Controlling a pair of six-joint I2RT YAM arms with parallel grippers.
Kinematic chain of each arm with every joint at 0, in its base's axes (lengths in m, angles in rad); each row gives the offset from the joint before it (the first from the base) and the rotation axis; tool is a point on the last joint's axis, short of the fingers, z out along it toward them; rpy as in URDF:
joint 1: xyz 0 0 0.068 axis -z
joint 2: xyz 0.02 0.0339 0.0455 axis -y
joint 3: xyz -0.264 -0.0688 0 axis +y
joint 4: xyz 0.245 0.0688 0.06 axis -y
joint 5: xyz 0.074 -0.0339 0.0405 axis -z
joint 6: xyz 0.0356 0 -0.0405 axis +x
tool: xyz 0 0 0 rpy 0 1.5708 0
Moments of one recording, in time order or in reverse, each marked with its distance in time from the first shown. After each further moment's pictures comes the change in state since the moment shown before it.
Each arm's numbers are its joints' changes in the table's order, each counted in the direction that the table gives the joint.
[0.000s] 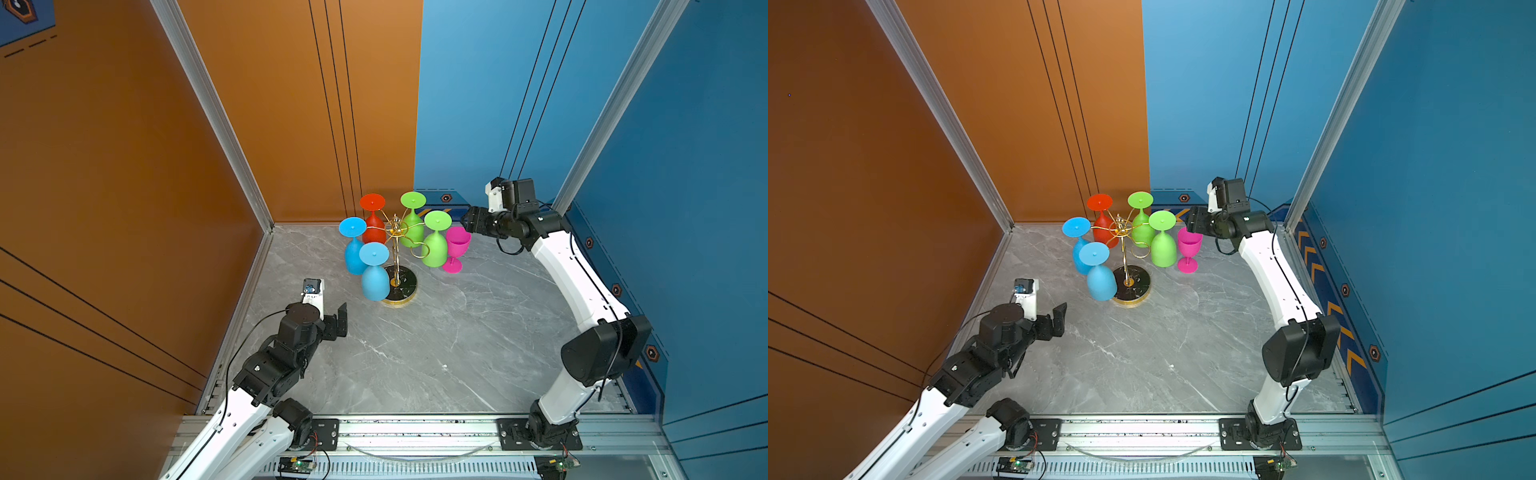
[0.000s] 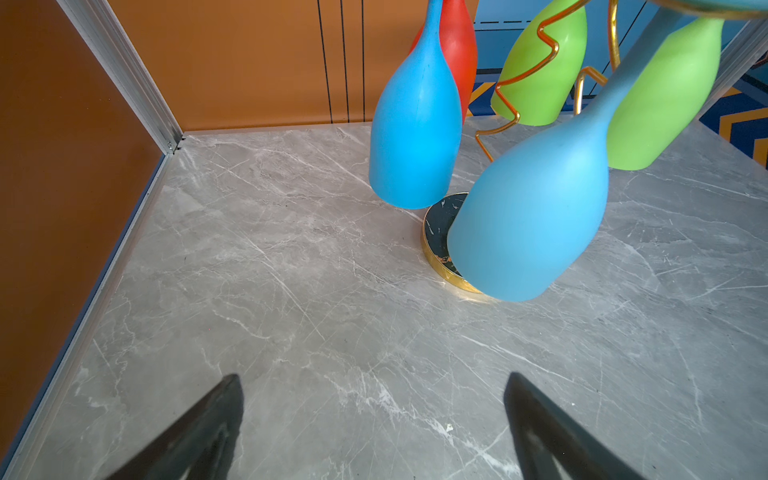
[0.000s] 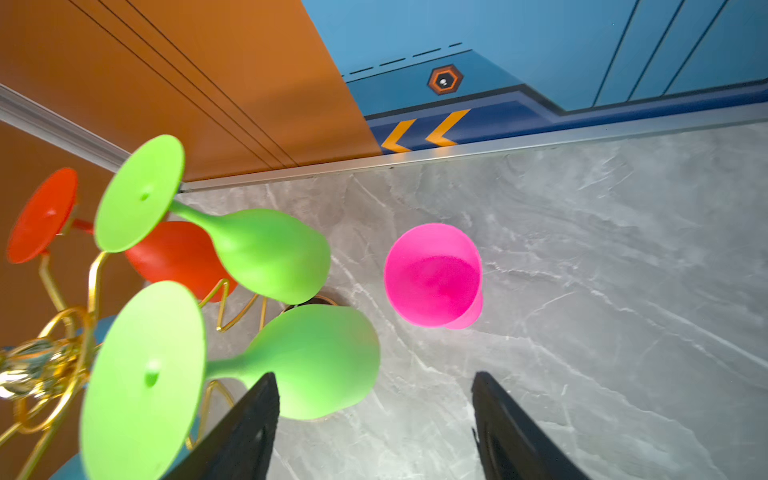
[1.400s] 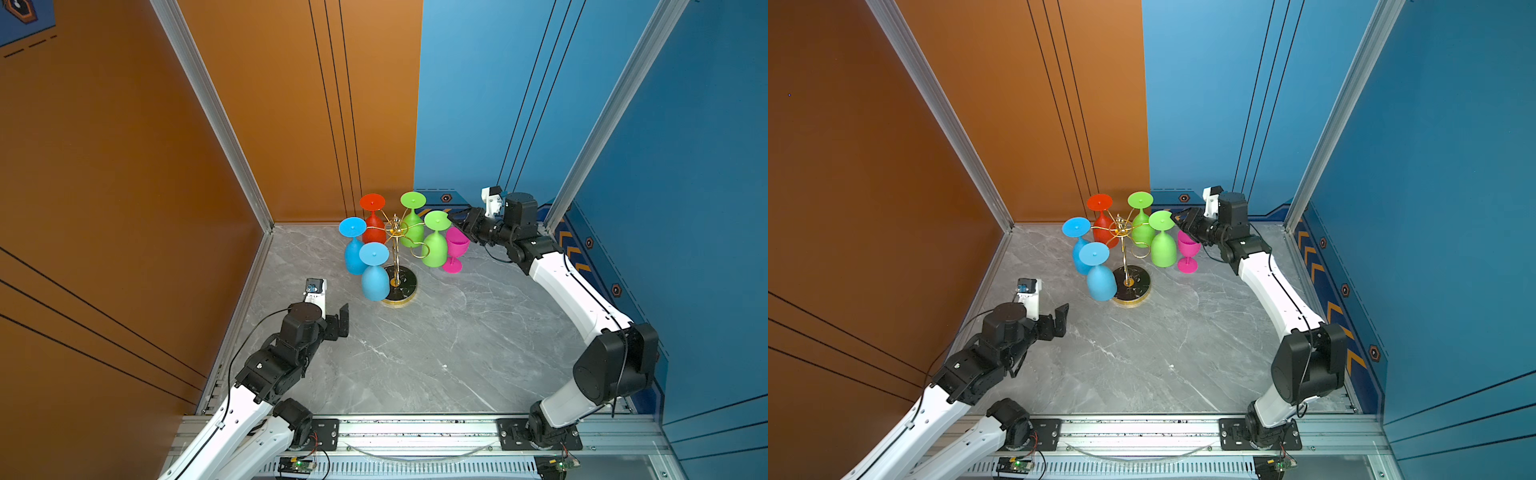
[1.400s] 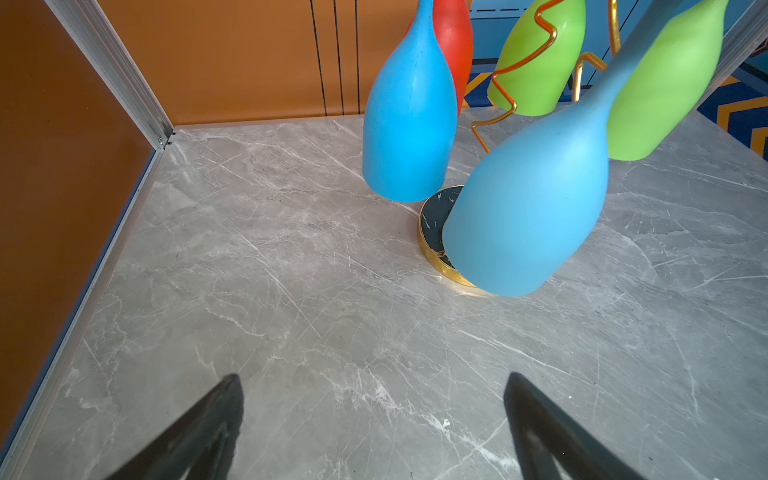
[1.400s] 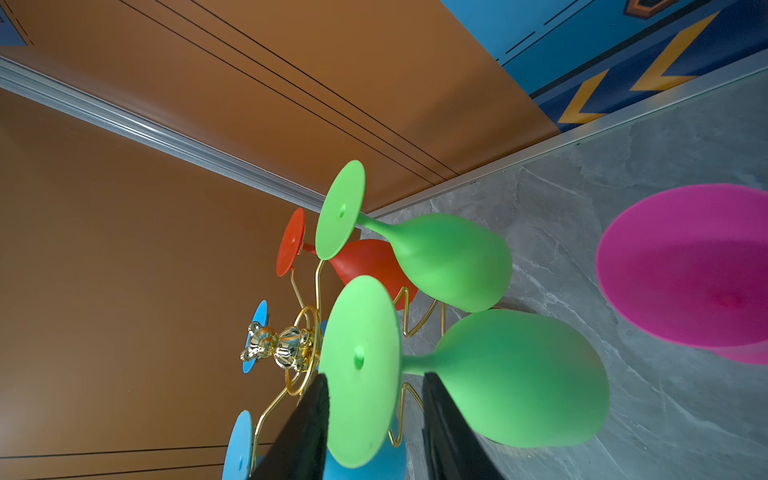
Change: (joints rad) left arm 0.000 -0.008 0.000 0.001 0.012 0.000; right arm -0.014 0.089 0.317 0.537 -0.323 0.462
